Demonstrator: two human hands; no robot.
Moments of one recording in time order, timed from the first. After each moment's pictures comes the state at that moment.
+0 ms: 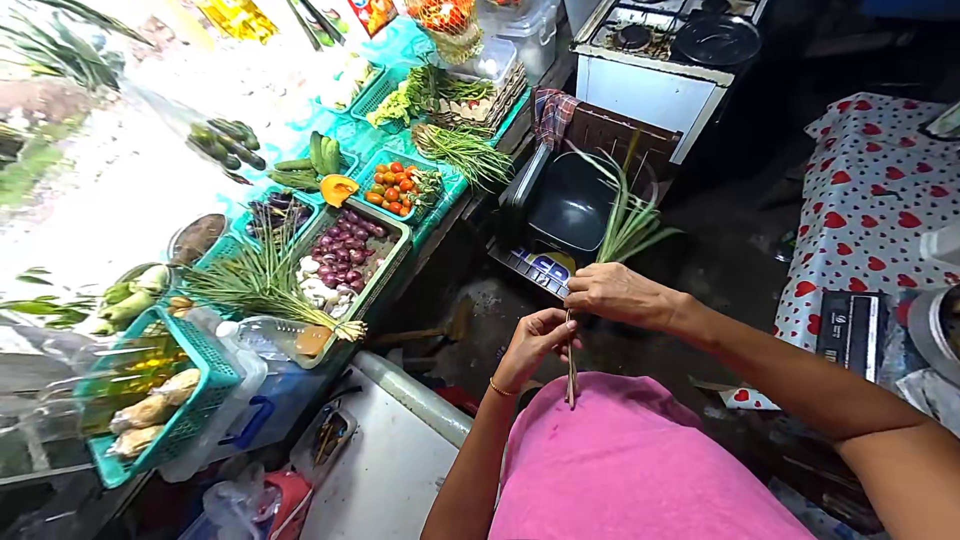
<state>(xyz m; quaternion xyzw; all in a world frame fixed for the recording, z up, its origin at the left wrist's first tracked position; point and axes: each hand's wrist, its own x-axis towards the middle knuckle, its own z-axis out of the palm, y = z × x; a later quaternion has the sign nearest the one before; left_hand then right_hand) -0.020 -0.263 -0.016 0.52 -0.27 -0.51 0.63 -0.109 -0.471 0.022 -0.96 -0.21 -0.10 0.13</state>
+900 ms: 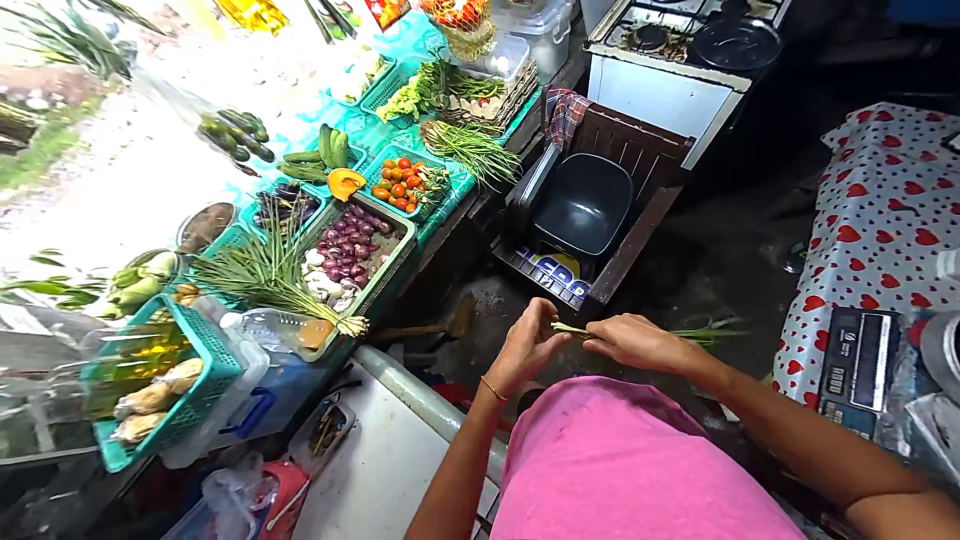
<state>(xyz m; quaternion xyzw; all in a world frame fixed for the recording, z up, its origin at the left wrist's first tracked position) 0.002 -0.262 -0.020 0.72 -0.44 -0.33 0.42 -0.140 -0.449 0.015 -0.91 0.03 0.24 0.33</state>
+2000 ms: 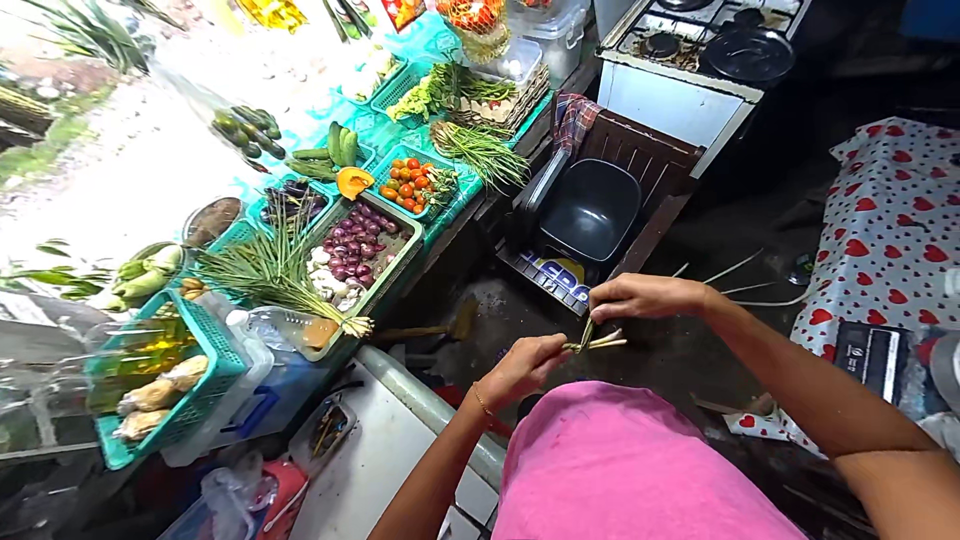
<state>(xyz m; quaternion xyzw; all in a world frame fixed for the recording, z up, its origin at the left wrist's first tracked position) 0.015 -0.240 -0.005 0.65 -0.59 -0.32 0.37 -0.092 -0.512 0.037 -0.86 -0.12 0.17 0.46</state>
